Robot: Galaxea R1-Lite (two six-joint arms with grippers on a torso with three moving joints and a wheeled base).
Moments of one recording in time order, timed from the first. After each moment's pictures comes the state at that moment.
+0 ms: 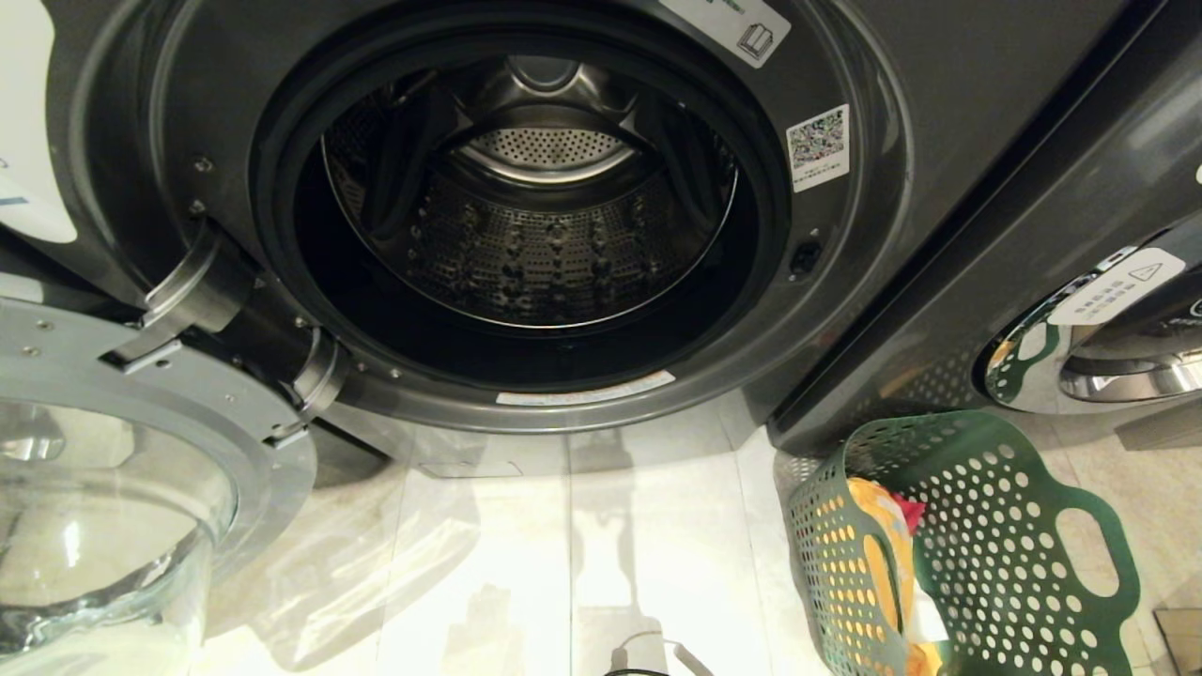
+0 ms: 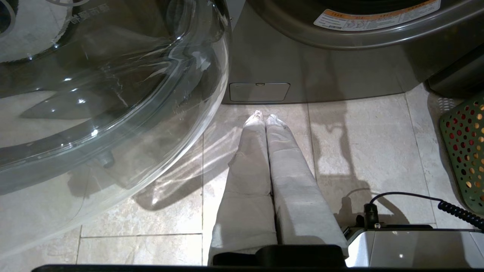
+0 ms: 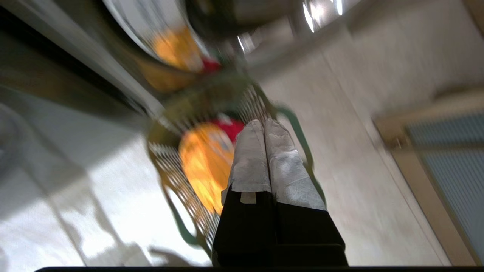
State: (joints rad) left arm 0.00 0.00 0.00 0.00 0.00 0.00; right arm -0.08 0.82 -0.86 0.26 -0.34 0.28
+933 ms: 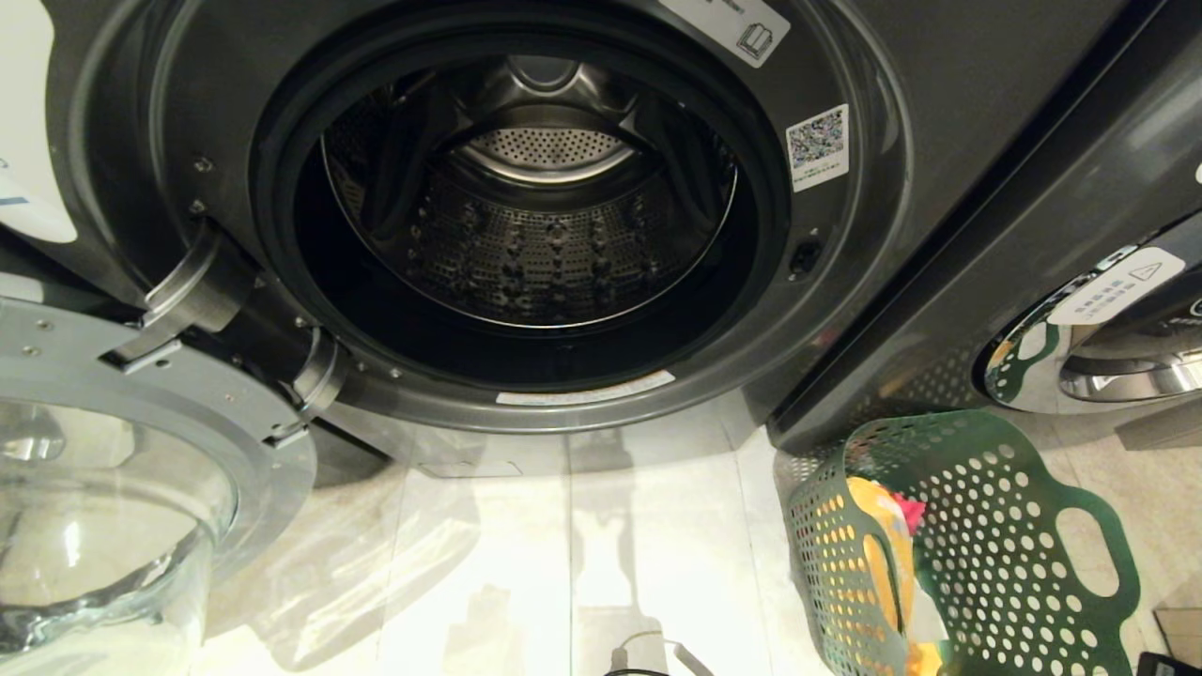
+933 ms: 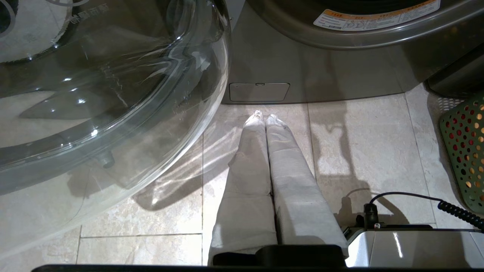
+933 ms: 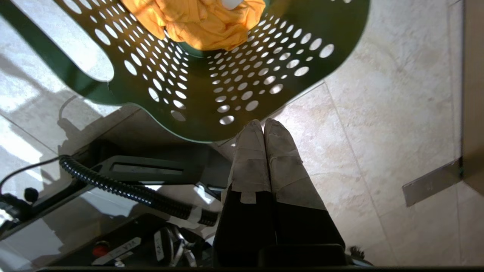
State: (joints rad) left arm 0.00 0.00 0.00 0.00 0.00 0.00; right arm -0.14 1.23 -0.22 -0.12 -0.16 0.39
